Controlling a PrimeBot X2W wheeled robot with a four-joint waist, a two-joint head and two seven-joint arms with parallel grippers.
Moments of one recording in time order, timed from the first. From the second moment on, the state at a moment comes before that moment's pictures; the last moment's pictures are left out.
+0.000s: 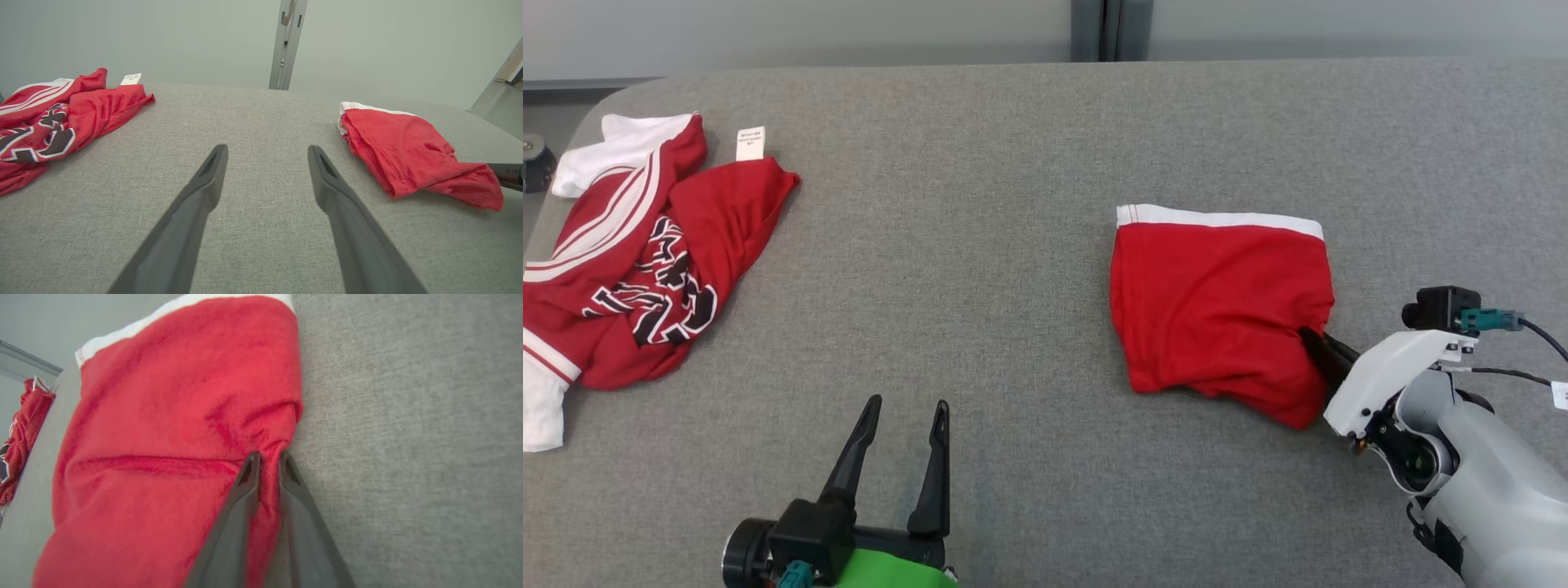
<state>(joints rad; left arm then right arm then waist) 0.06 0.05 -0.28 0.05 -0.22 -0.02 -0.26 -0.50 -0.34 0.44 0.74 0.98 0.13 0.10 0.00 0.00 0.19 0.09</state>
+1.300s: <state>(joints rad) -0.16 0.05 -0.29 -0.20 -0.08 -0.11 -0.26 -0.99 -0.81 0.42 1.01 0.48 0.13 -0.26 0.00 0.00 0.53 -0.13</state>
